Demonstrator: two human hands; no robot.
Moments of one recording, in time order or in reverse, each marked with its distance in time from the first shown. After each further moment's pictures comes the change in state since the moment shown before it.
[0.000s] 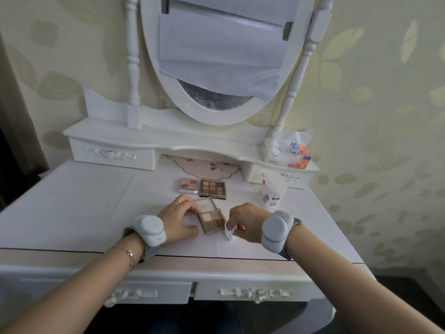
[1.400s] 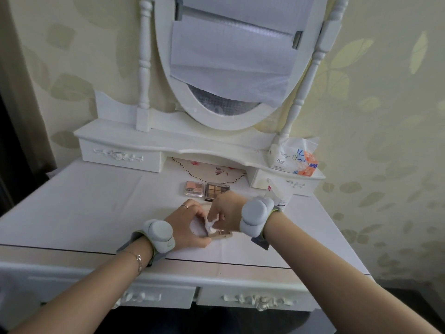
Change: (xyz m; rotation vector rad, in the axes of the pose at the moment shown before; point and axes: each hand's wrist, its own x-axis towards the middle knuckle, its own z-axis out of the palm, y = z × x) left_hand -0.002 -0.001 0.011 -0.056 0.063 0.084; right_hand 0.031 -0.037 -0.037 -0.040 0.020 -0.051
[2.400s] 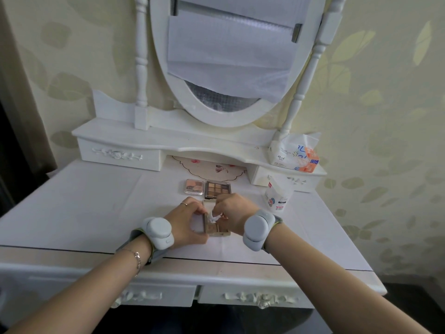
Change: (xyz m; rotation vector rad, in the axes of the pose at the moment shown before) left_hand 0.003 -0.004 -0.001 0.016 -0.051 -0.069; right_hand 0.000 0.015 0.027 0.037 0.158 0.023
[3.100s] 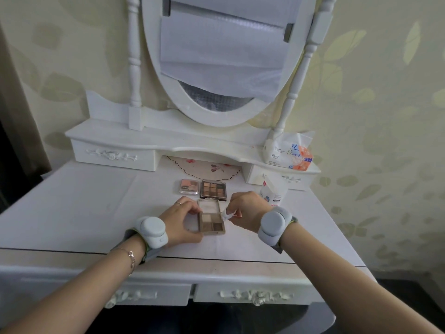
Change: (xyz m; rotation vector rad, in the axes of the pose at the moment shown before) left_hand -0.001 0.004 -0.005 -0.001 -0.053 -0.052; right_hand -0.023 0.031 0.002 0.103 0.133 0.062
